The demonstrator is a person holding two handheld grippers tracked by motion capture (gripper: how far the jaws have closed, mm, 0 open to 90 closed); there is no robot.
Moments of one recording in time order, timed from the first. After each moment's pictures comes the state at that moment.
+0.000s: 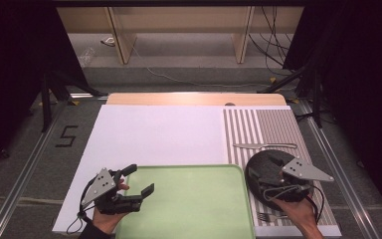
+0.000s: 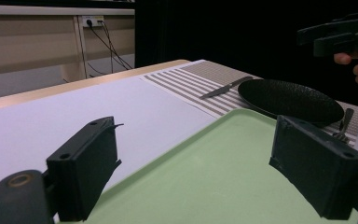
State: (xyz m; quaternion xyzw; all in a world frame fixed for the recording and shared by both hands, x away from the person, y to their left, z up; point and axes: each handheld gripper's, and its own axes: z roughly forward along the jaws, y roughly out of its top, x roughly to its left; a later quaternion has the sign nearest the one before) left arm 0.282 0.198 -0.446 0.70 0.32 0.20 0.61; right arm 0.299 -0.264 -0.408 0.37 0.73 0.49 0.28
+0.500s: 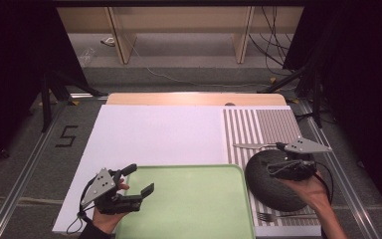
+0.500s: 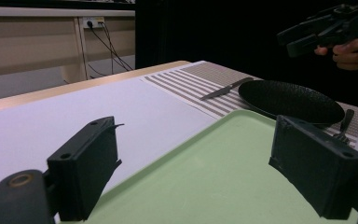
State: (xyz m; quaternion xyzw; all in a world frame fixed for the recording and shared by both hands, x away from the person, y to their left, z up) left arm 0.282 0.198 -0.446 0.70 0.32 0.20 0.61; right arm 0.348 -0.291 -0.396 0.39 0.79 0.41 0.26
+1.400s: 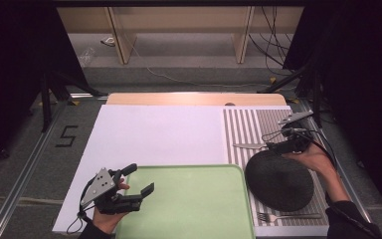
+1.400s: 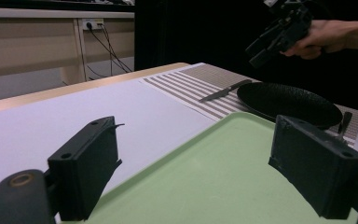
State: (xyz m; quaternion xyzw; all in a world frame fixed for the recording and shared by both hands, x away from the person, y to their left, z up) left arm 0.282 0.198 -0.446 0.70 0.32 0.20 0.61; right arm 0.444 -0.316 -0.402 0.42 0.85 0.24 0.20
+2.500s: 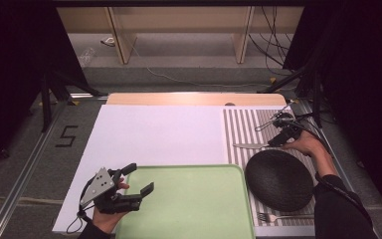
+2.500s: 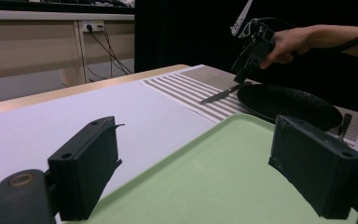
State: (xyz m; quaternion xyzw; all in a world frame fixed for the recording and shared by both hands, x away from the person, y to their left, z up) left arm 0.283 0.199 -0.446 0.69 0.32 0.20 0.62; right arm 0.512 -0.324 -0.437 0.44 0.88 0.11 0.14
